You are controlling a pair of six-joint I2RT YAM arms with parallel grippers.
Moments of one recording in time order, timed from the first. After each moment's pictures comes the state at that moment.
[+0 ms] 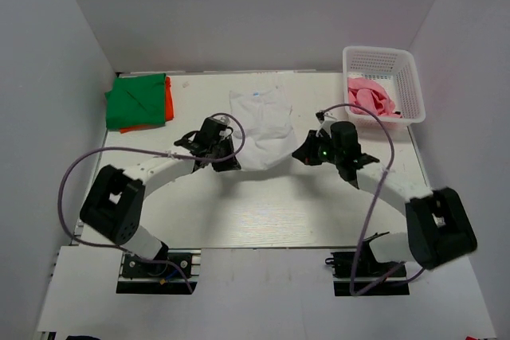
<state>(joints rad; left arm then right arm) -0.54 1.57 0.93 -0.28 0.13 -0.67 0.40 1.39 0.67 0.15 -0.37 0.41</state>
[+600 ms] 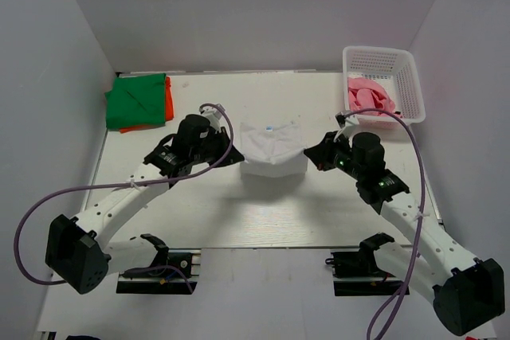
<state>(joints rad) -0.59 1.17 0.92 -0.34 0.24 -0.67 0.44 0.88 0.60 -0.05 -0.27 0.38</state>
